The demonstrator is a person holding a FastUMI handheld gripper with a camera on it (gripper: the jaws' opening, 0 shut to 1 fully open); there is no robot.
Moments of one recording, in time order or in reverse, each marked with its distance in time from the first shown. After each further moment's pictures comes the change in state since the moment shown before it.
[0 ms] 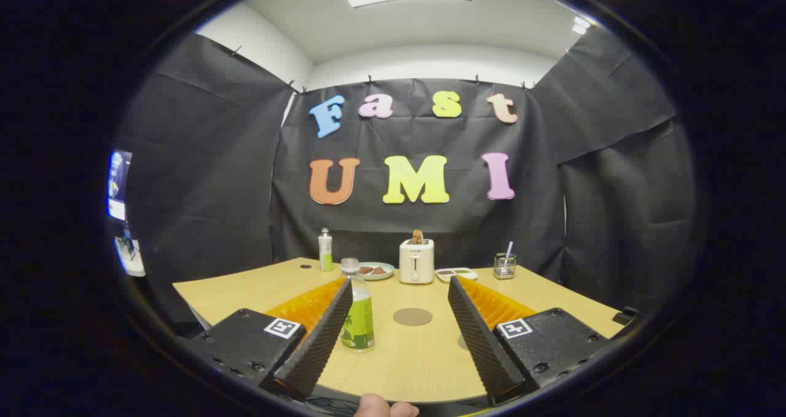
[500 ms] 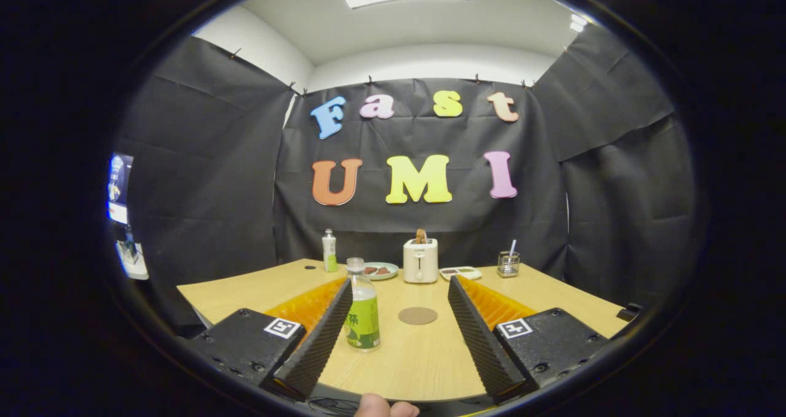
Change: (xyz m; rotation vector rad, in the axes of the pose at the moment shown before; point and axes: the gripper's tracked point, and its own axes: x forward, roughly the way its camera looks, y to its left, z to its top) arm -0.002 0.005 0.000 0.017 -0.005 0.014
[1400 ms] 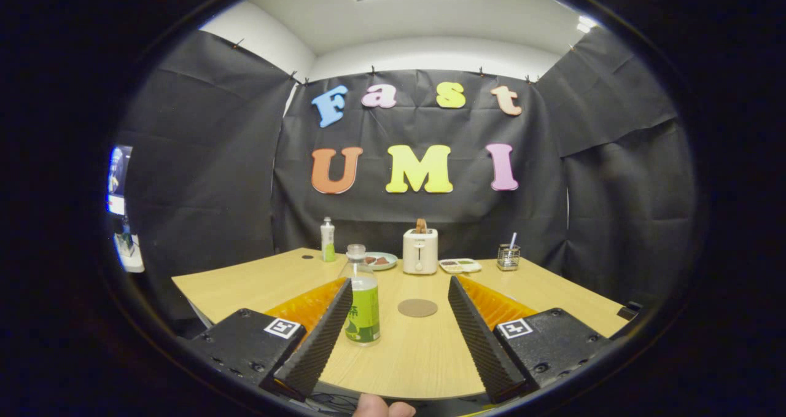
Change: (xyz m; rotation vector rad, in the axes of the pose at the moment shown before) arm 0.013 0.011 -0.026 -0.036 0.073 -0.023
